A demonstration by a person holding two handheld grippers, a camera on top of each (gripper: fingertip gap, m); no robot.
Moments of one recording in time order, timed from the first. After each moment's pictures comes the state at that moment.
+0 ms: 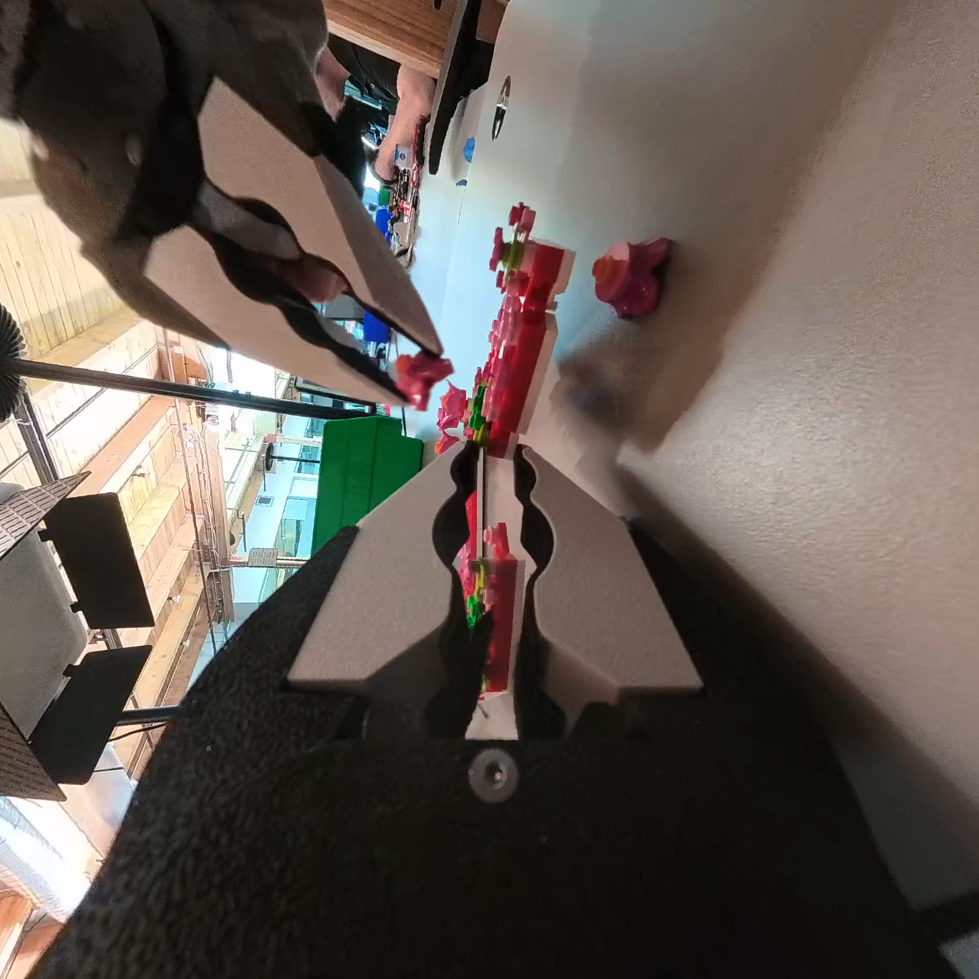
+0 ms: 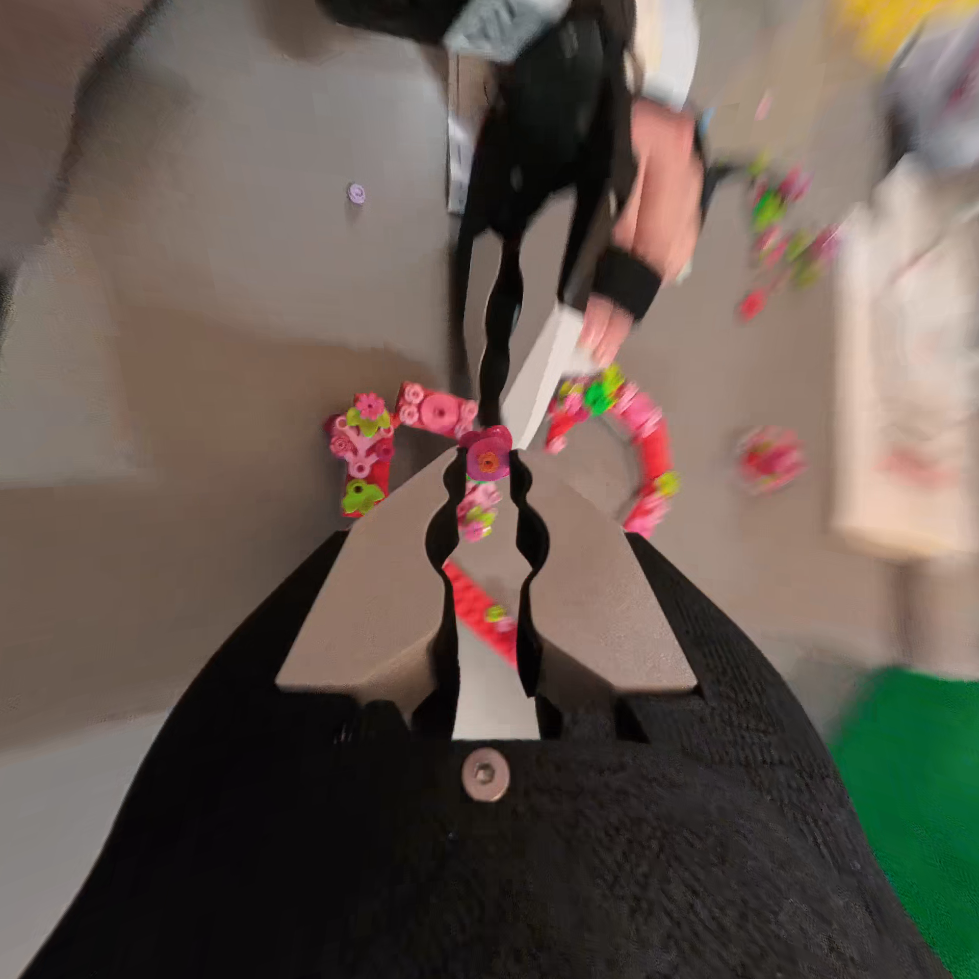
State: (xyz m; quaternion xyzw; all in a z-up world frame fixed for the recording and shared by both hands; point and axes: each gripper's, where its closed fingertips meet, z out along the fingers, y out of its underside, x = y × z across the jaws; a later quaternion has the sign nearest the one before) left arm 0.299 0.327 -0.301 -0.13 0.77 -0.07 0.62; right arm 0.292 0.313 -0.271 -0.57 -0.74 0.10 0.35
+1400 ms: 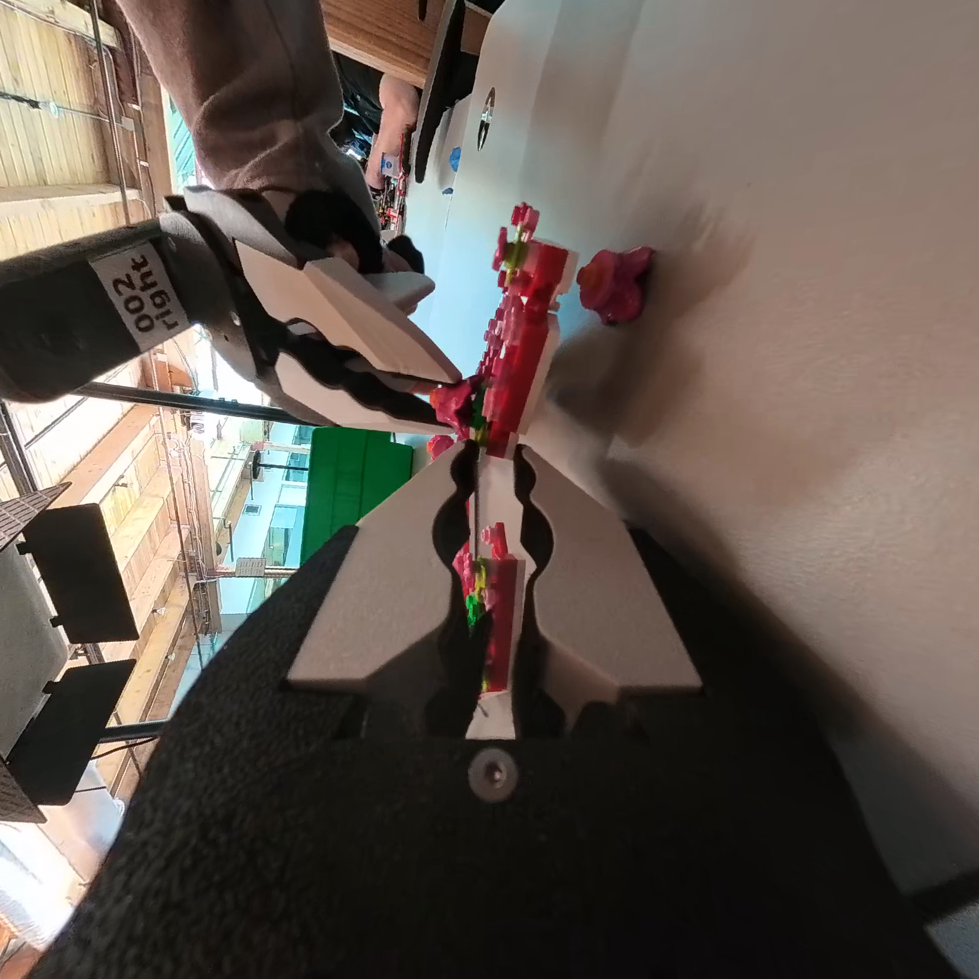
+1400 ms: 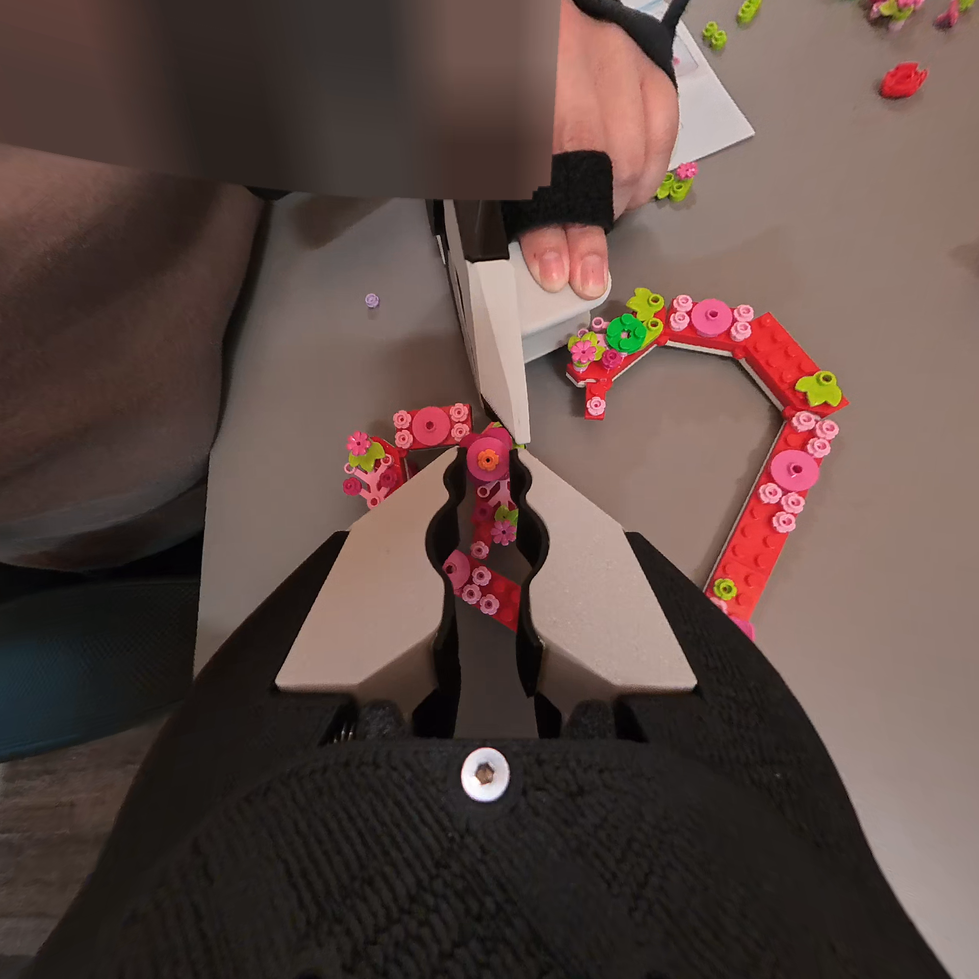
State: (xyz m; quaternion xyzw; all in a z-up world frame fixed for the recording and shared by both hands) left arm 0.299 0.323 -0.304 -0.12 0.78 -0.08 0.61; right arm 0.296 0.316 -0.287 -0.71 -0.56 0.36 0.24
